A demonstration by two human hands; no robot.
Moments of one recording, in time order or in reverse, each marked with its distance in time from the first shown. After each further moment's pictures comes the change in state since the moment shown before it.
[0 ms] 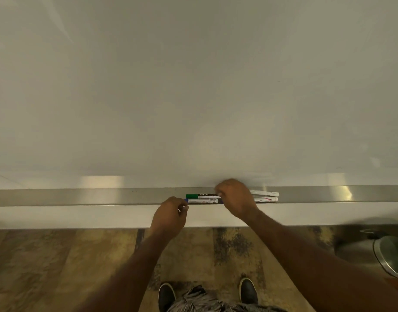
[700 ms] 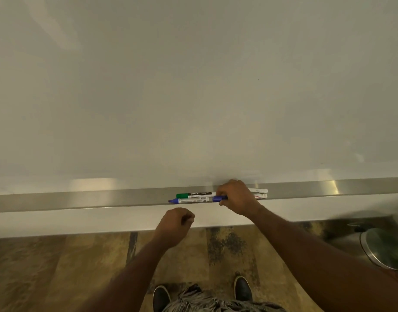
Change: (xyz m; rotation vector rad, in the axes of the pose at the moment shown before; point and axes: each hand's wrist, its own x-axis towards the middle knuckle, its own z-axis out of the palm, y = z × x) left_hand -0.016 0.015 0.022 -0.112 -0.283 0.041; right_hand -0.012 0.026 -0.014 -0.068 -0.197 0.055
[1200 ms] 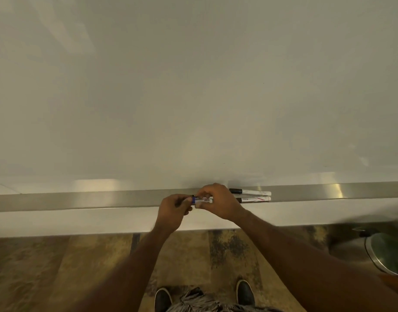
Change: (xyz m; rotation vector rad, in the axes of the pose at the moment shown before) left_hand 0.018 0.009 -0.022 -0.576 0.217 -0.151; right_hand 0.006 -0.053 0.009 0.443 0.095 -0.082
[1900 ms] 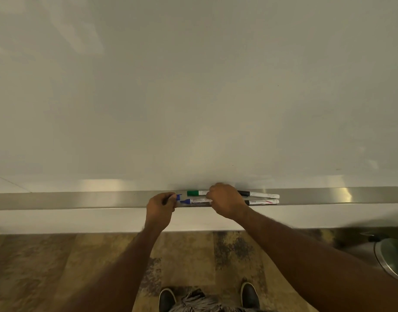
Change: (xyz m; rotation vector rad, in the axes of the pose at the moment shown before) left_hand 0.017 -0.017 -0.042 0.066 0.170 -0.034; right_hand 0.023 0.007 0.006 -0.684 -0.163 -0.143
